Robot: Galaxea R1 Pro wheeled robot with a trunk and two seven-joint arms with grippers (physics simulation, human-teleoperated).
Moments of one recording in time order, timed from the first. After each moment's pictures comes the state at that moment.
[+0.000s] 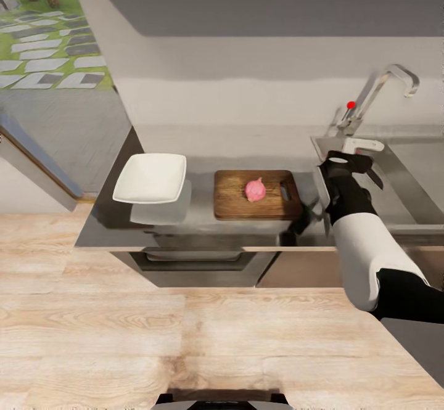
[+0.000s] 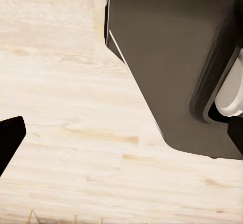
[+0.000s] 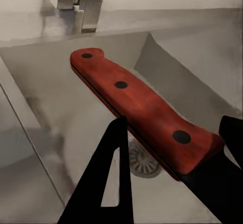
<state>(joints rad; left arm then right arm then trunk) -0.22 0.01 0.01 0.07 0.10 -0.12 0.04 -1.32 0.00 -0.15 -0.73 0.13 0.36 -0.61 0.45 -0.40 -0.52</state>
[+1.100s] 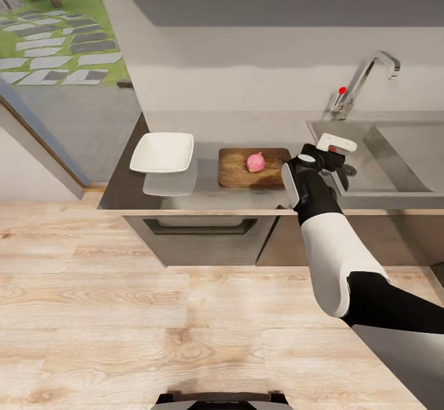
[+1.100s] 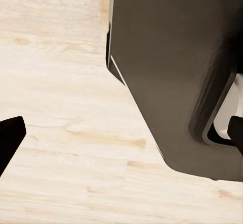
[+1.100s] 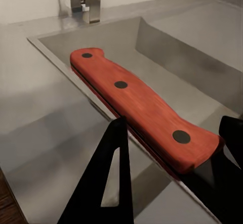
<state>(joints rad) -0.22 0.01 0.01 0.07 0.11 -0.21 0.04 -1.32 0.17 -0.14 -0.77 0.09 0.24 -0.78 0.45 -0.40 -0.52</state>
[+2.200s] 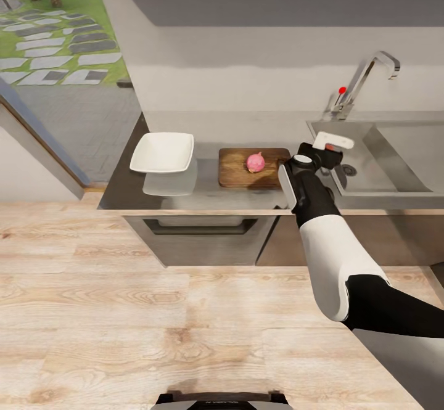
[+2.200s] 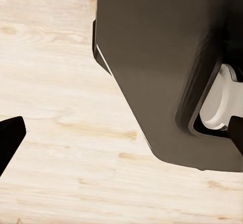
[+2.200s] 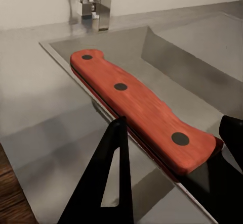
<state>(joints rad) -0.22 -0.02 0.01 0.07 0.11 -0.18 0.03 -1.30 0.17 -0.09 -0.79 0.09 0.26 -0.77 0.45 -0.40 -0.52</state>
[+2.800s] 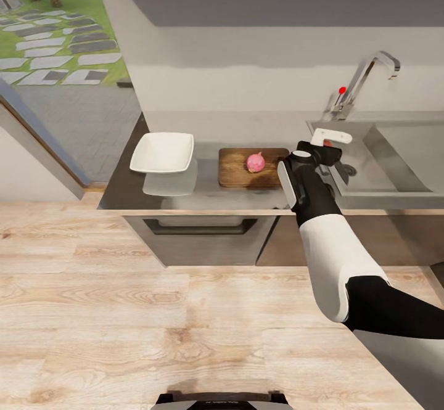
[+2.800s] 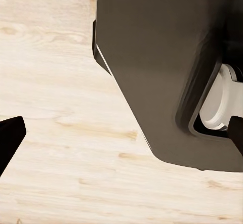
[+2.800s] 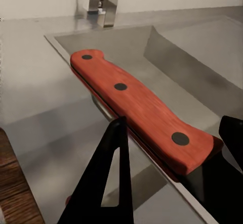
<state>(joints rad) -0.22 -0.02 0.01 0.07 0.12 -0.18 0.03 -1.30 0.17 -0.05 -0.84 0.09 0.37 -0.77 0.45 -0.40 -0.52</state>
